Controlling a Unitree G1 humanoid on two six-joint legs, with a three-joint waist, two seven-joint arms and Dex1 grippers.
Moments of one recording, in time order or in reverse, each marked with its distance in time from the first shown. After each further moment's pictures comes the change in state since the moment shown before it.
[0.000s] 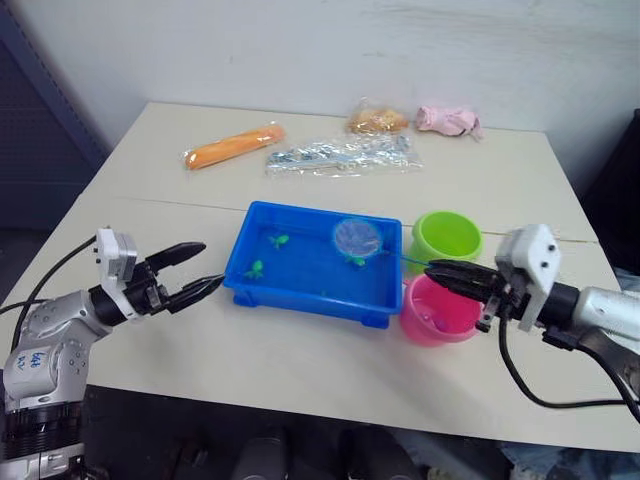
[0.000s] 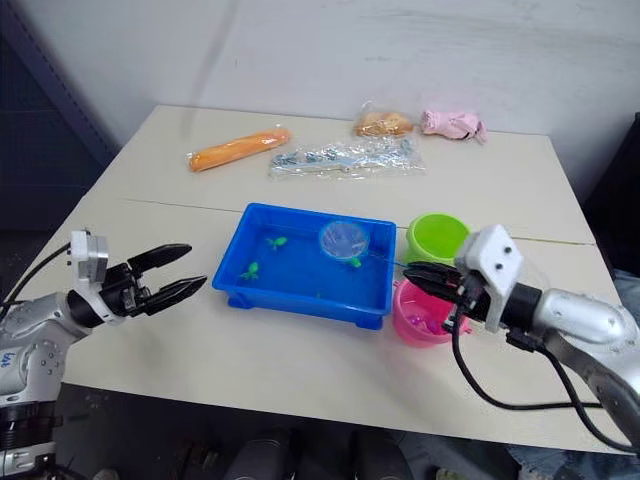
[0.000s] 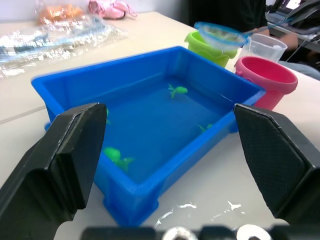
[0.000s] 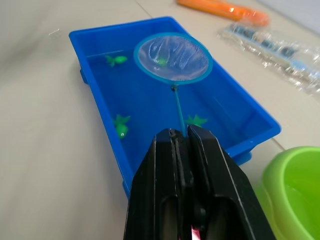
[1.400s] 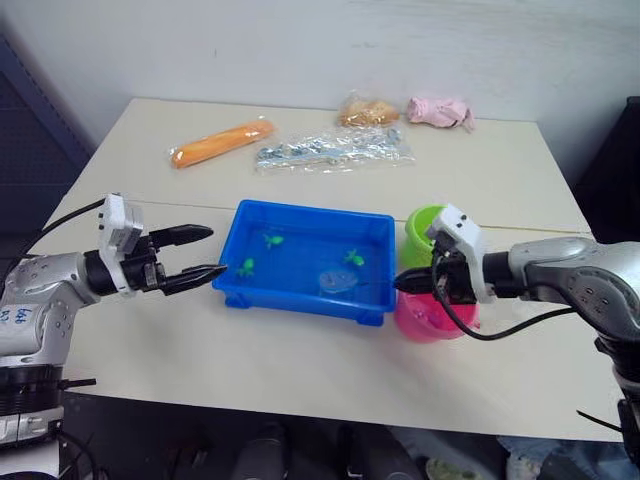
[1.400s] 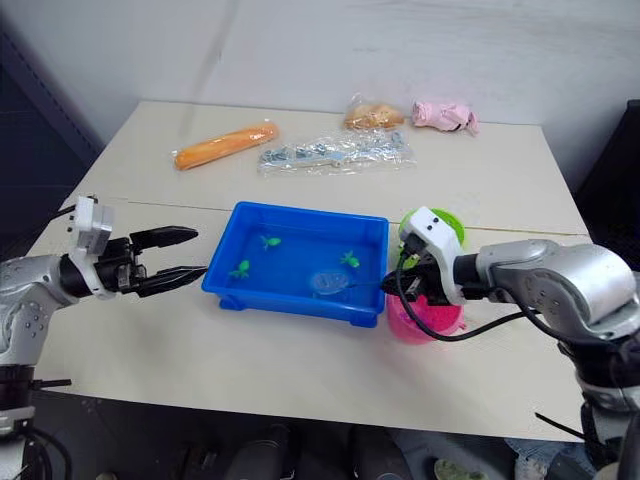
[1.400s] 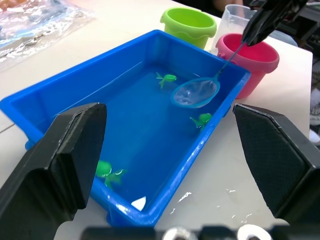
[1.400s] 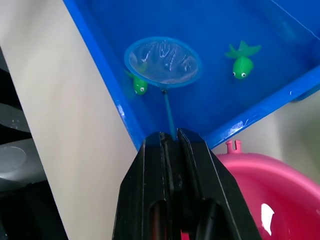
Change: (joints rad) left arm -0.171 0.150 -0.129 0.108 0.014 0.045 -0.111; right arm -0.543 0.213 0.238 0.200 -0.074 0.755 0.101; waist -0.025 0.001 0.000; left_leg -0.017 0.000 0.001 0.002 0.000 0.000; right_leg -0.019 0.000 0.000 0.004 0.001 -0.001
